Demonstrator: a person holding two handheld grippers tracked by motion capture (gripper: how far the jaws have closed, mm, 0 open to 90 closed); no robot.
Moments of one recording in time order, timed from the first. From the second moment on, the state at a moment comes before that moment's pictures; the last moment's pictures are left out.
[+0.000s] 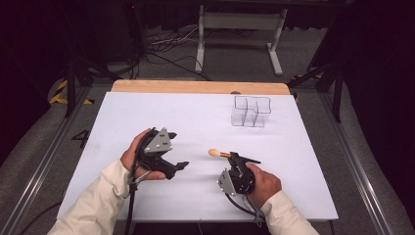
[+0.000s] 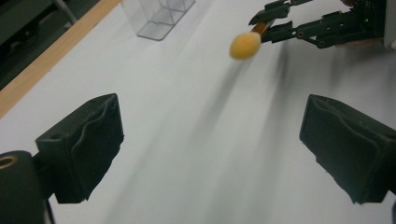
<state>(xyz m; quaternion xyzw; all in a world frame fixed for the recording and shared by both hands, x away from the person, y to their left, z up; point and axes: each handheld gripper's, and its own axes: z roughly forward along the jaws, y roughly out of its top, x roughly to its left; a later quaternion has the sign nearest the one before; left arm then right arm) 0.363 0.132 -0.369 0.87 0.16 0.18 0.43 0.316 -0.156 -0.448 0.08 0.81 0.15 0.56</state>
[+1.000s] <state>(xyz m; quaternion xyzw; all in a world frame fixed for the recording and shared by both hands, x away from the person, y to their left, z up) 0.314 0.252 -0.444 0.76 0.30 0.27 0.51 0.331 -0.215 -0.415 0.23 0.77 0.34 0.50</state>
